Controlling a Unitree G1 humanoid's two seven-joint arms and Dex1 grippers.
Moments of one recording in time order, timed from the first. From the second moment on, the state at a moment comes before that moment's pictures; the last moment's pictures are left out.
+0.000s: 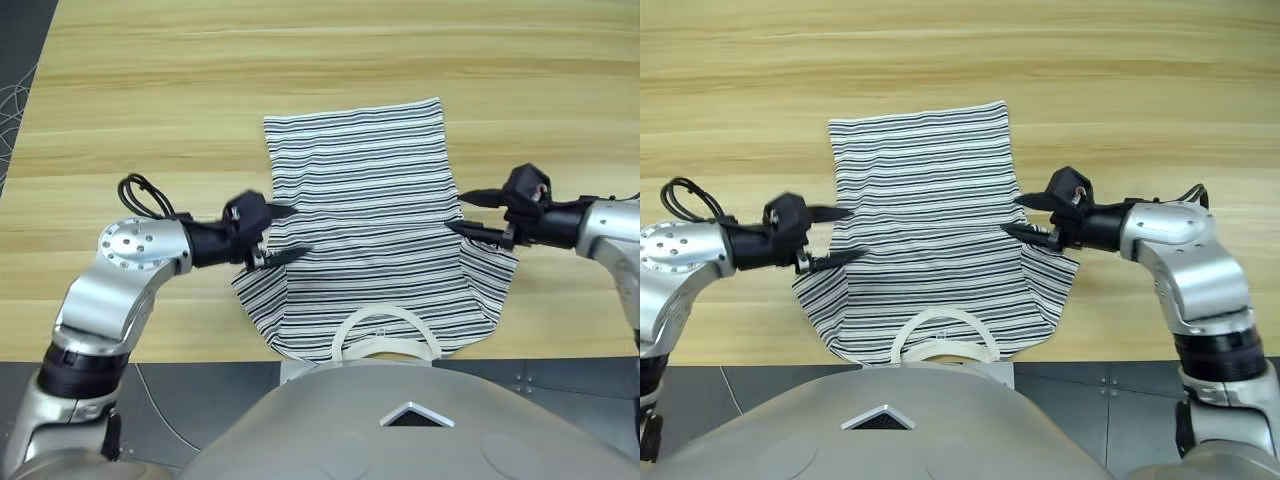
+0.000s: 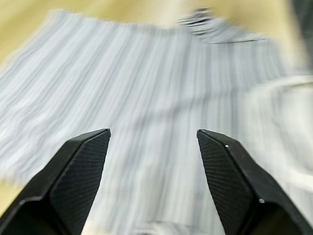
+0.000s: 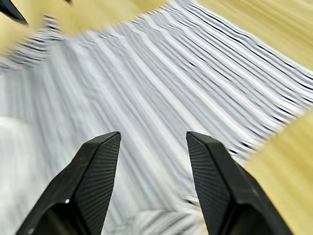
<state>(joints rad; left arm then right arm) 0.05 0.78 -0.14 -0.41 -0.32 0.55 -0.81 -0.03 -0.78 0.16 -0.29 0.29 0.56 0.85</state>
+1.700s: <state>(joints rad) -0.75 0.25 -0.27 1.06 0.06 0.16 -0.35 -0.73 -0.22 0.28 0.90 -0.13 0.34 0.22</state>
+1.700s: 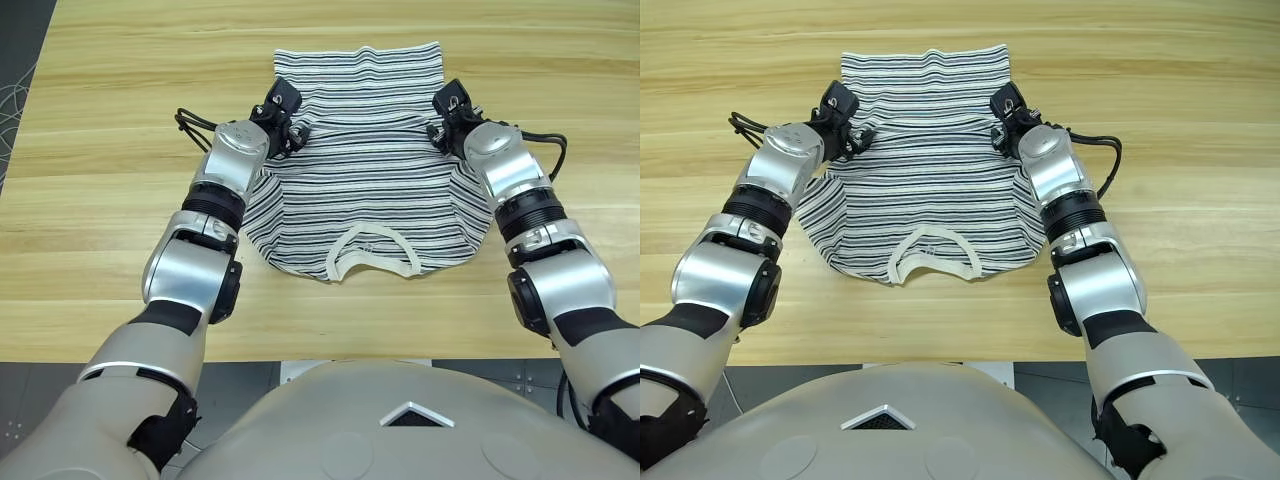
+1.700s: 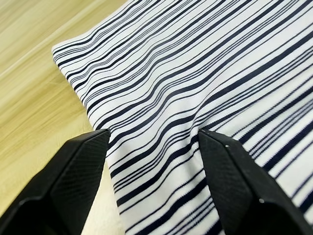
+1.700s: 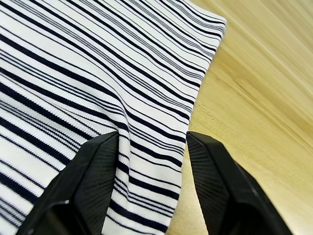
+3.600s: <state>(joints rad) 0.18 -0.01 0.50 -0.50 -0.56 1.18 -0.07 0.14 -0.27 -0.27 -0.53 0.21 0.54 0.20</state>
